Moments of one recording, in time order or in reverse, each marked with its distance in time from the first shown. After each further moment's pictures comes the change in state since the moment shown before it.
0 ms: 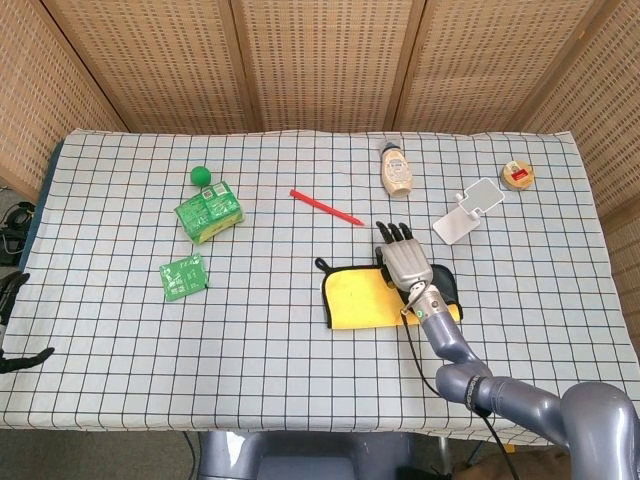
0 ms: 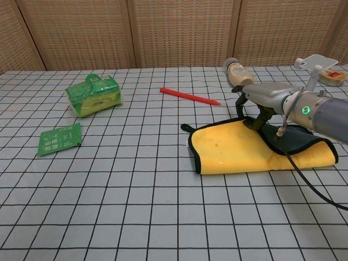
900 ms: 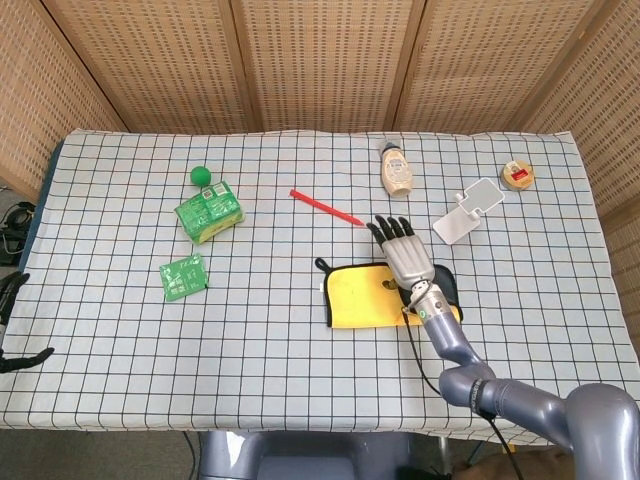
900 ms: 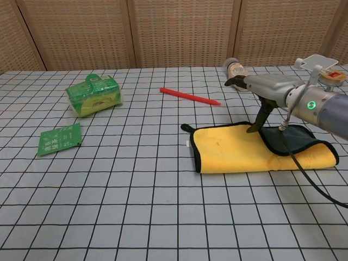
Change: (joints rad) left arm -0.002 0.001 0.001 0.004 -0.001 -0.006 -0.008; right arm -0.019 0.025 -0.009 -0.038 -0.092 0.080 0.098
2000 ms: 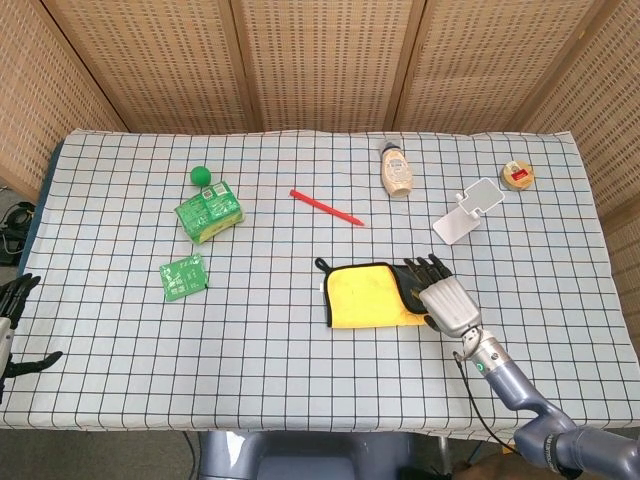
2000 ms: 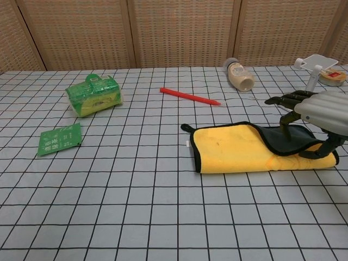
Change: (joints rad) left arm 0.009 -0.003 0.016 -0.035 0.049 0.036 0.034; right arm -0.207 0.206 -0.256 -0.106 -0.408 0.202 0.099
